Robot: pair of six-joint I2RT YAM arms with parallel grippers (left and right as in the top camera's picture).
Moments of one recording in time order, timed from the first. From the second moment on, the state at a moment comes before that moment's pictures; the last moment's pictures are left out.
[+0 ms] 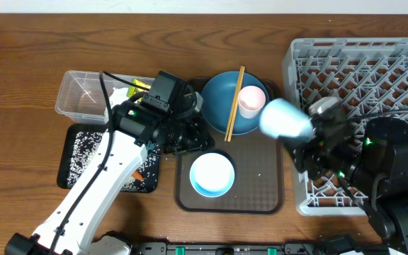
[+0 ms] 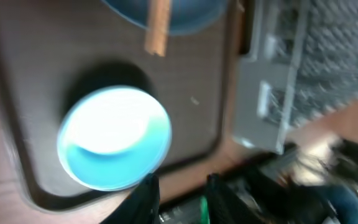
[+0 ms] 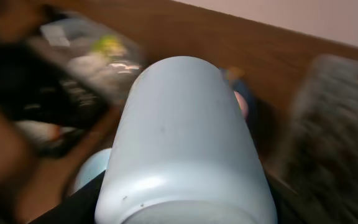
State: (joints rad) left arm -0.45 1.41 1.25 -1.03 0.47 -0.55; right arm 0.27 0.84 1.10 -0.86 -0.29 -0.01
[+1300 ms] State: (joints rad) left arm -0.45 1.41 1.25 -0.96 0.30 -0.56; right arm -0.03 1.56 1.41 -0.98 -0.04 0.00
